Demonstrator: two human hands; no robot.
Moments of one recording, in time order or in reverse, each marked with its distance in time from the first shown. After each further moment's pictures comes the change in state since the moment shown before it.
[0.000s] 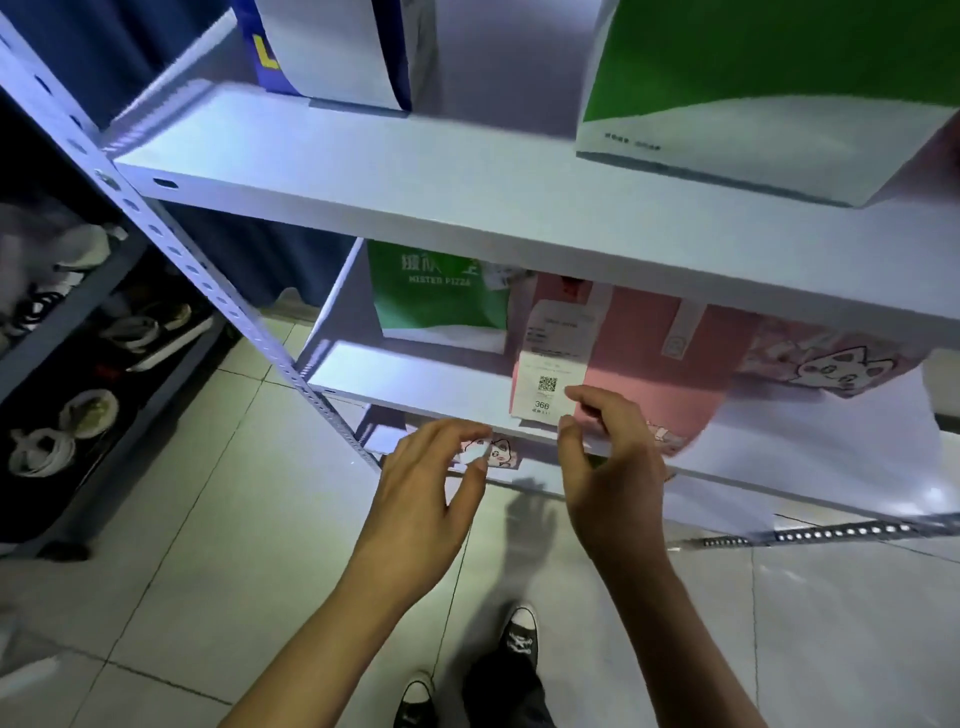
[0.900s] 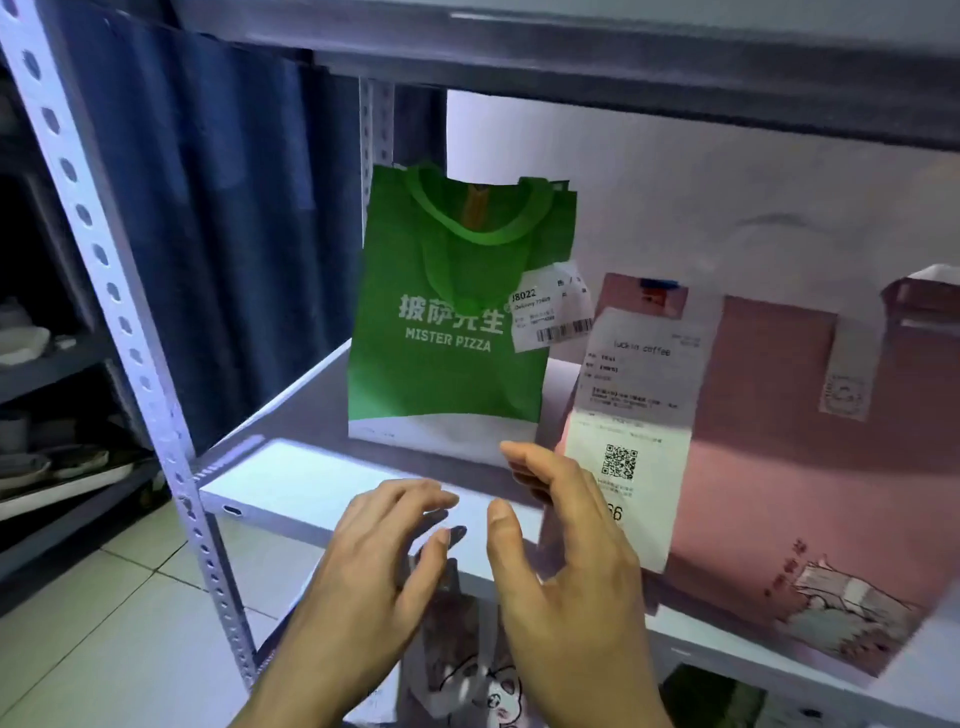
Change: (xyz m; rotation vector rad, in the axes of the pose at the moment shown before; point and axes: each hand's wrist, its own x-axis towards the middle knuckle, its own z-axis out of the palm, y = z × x) left_hand 0.114 -0.208 0.113 0.058 0.382 0.372; right_hand 0.023 0.106 0.163 0.193 0.048 -0.435
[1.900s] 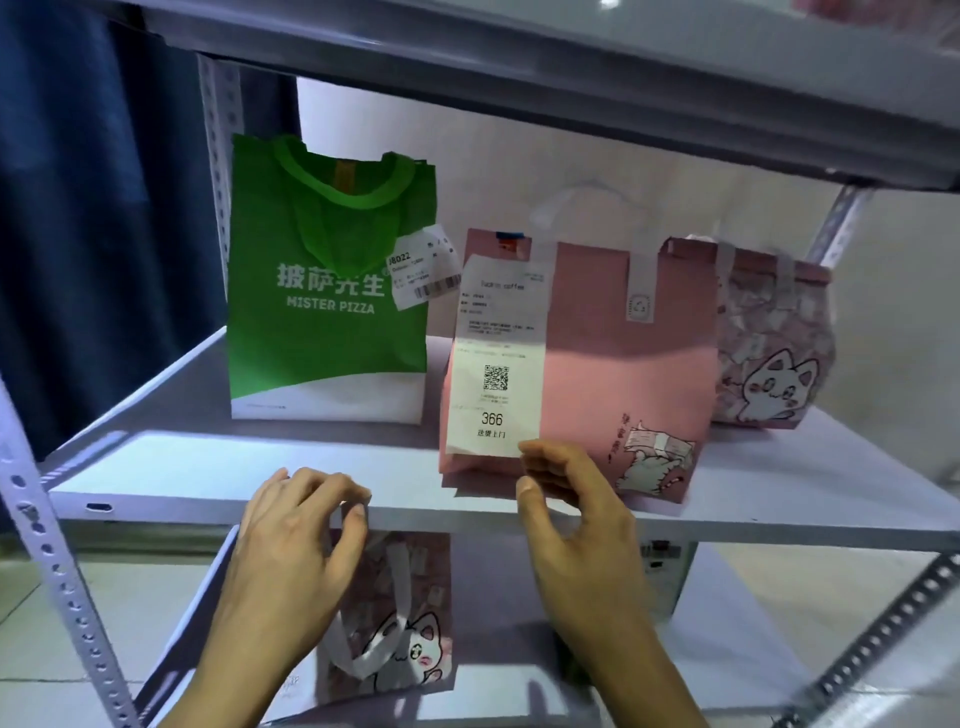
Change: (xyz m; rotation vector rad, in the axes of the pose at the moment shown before) left_hand -0.020 -0.016 0.018 0.127 0.022 0.097; right_hand -0.061 0.034 -0.054 -0.090 0.209 0.123
